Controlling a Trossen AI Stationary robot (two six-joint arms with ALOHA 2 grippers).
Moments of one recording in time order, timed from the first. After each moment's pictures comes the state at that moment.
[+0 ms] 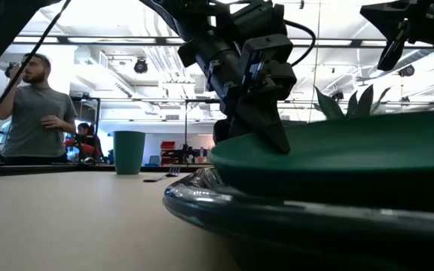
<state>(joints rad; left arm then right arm) -0.03 2.12 1.59 -0.43 0.35 -0.40 -0.31 0.03 0.13 0.33 -0.05 0.52</state>
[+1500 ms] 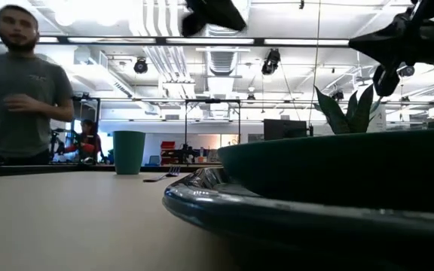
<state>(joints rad) 0.01 1.61 1.55 -0.54 -0.15 -0.27 -0.31 0.12 0.14 0.08 -0.17 0.64</state>
